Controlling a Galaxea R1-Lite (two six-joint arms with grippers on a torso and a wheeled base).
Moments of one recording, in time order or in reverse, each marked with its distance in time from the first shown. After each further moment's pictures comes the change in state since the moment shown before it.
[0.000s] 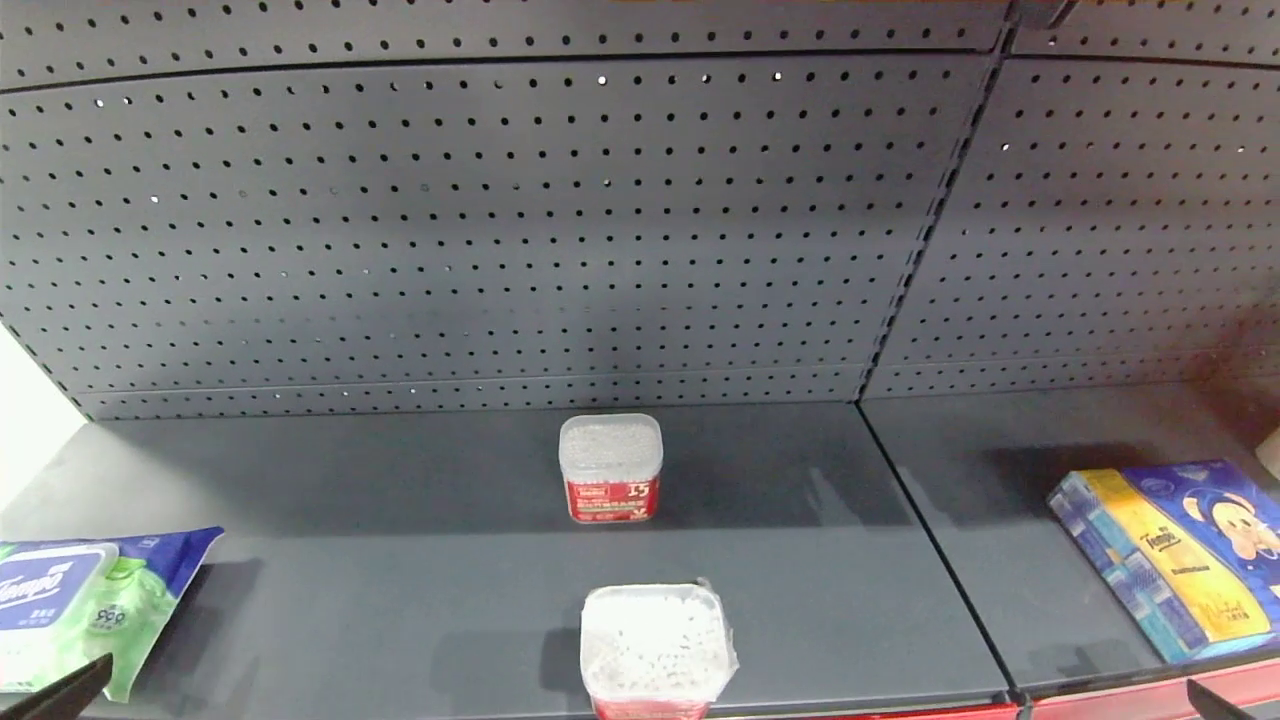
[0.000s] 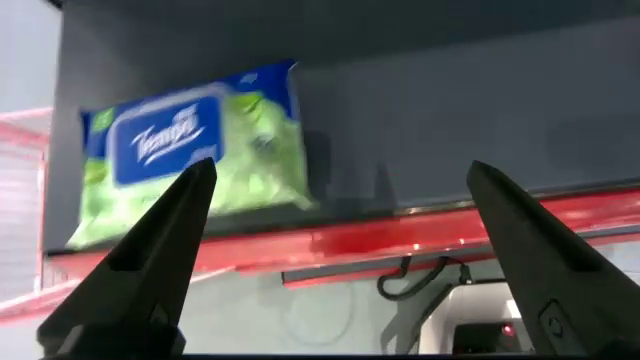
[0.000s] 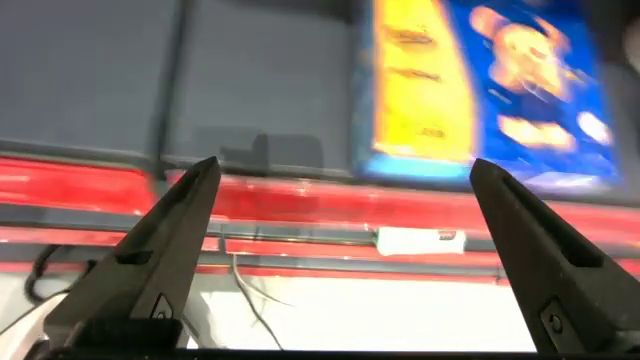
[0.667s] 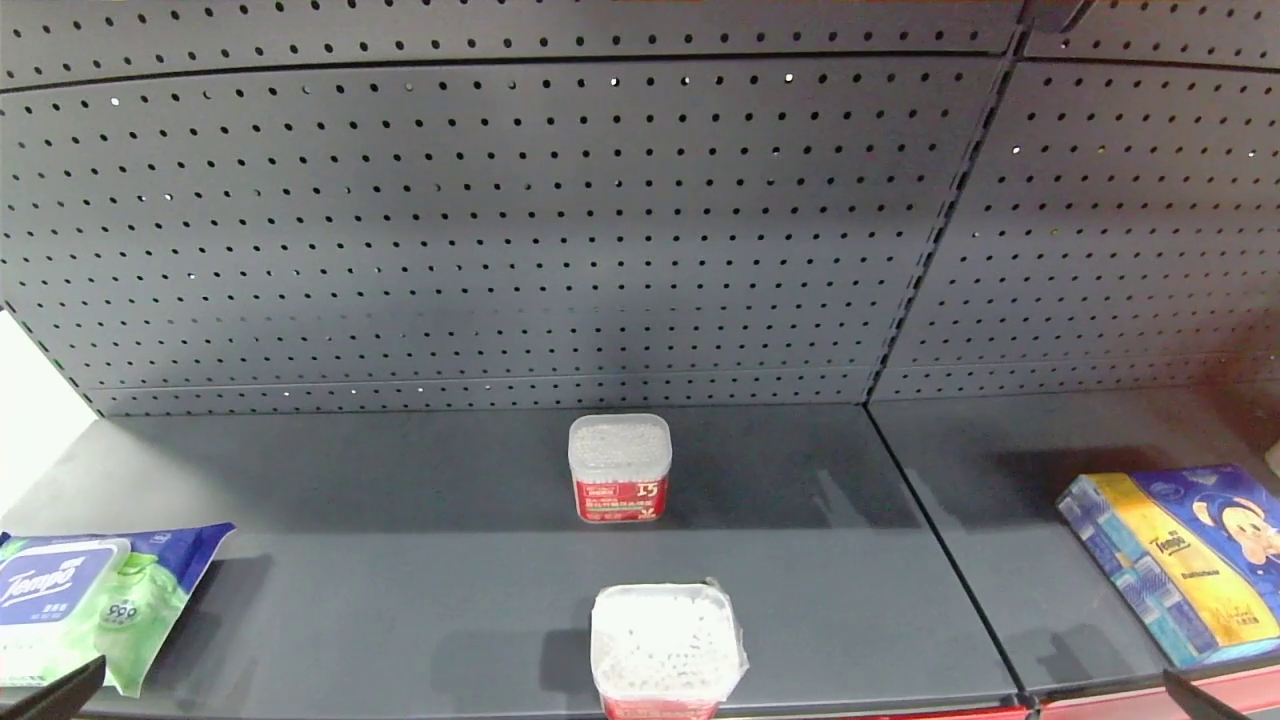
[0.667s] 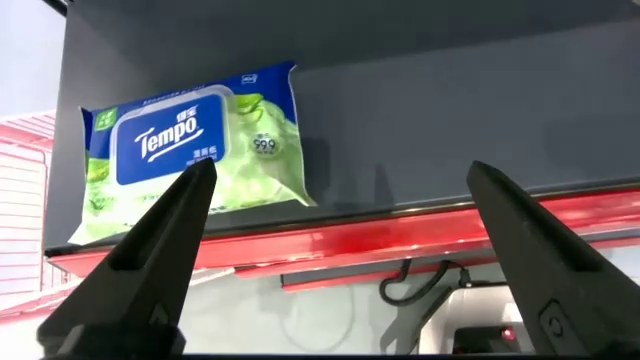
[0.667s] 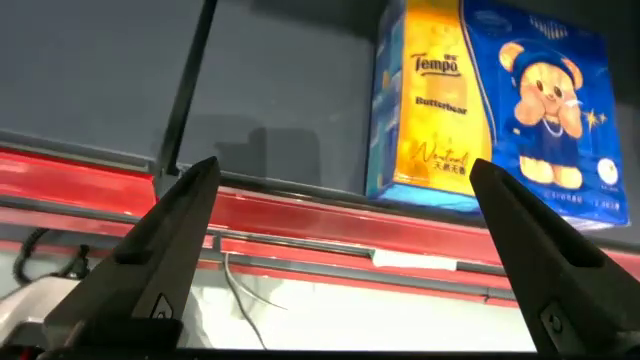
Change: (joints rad) left arm 0.000 -0.004 0.002 0.001 0.000 -0.001; right arm 0.034 0.063 -0.002 -0.051 0.009 -0.063
